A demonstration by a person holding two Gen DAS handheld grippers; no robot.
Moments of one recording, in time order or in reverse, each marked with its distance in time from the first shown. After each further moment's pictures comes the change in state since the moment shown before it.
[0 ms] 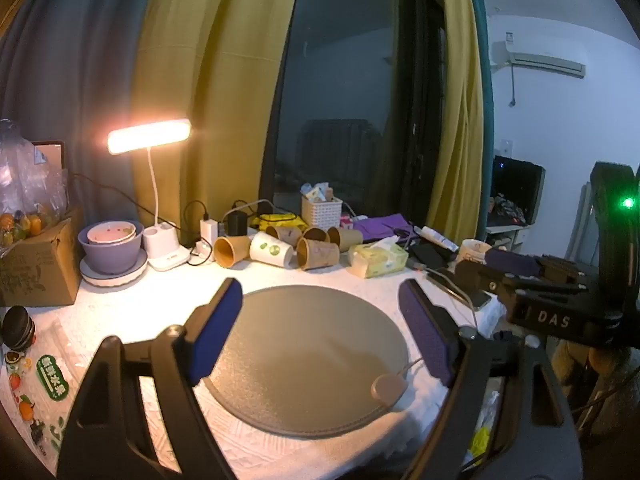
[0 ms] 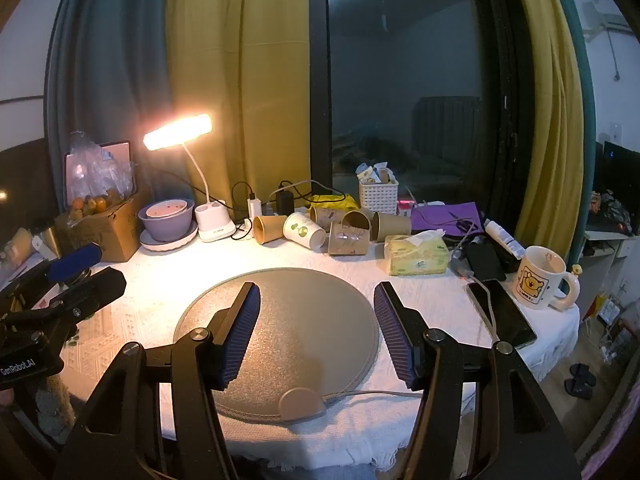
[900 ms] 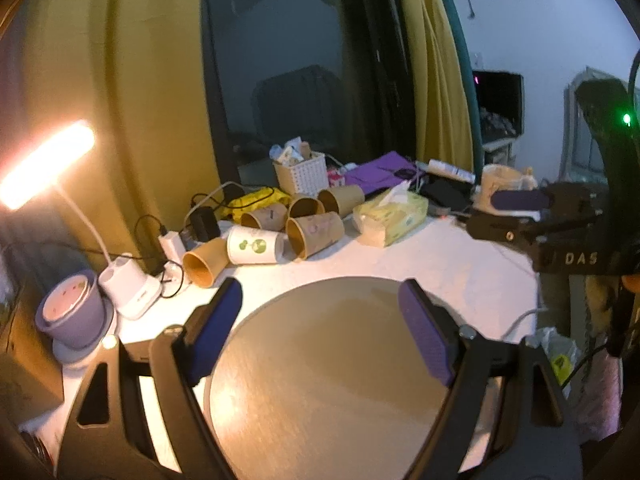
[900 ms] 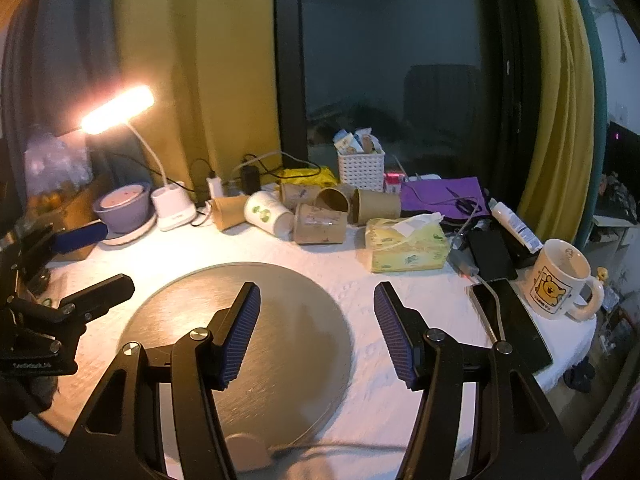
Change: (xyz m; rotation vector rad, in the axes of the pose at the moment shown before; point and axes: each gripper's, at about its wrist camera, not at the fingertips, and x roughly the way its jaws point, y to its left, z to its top) left arm 0.161 0.001 0.021 0.291 0.203 -0.062; right arm 0.116 -0.053 0.017 0.032 0.134 -0.030
